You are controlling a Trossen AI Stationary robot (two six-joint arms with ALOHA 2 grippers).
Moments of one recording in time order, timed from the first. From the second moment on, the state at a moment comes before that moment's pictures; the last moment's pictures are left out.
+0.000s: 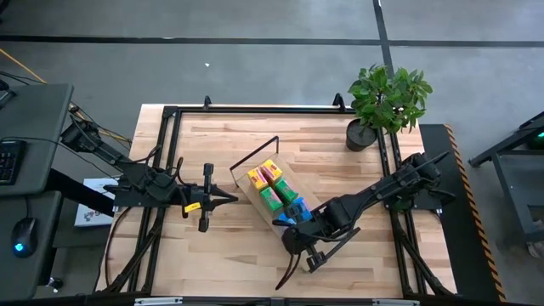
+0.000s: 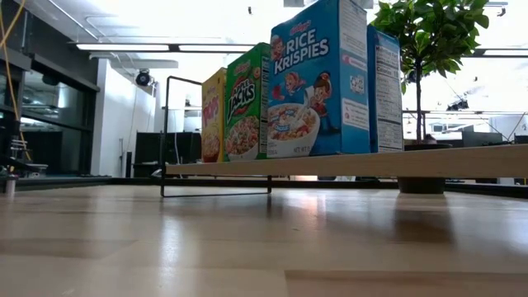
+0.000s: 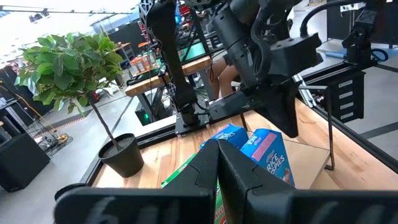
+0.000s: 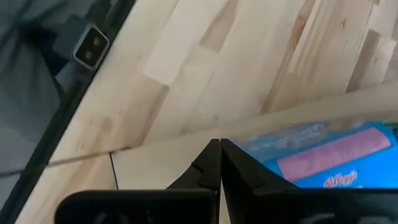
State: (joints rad) left arm -0.53 0.96 0.64 0.23 -0.51 0.32; right arm 0.48 1.85 1.65 -0.88 0.05 0.00
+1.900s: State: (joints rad) left arm -0.24 0.44 0.25 0.30 0.04 0.23; right arm 0.48 1.67 1.67 -0.98 0.23 0.04
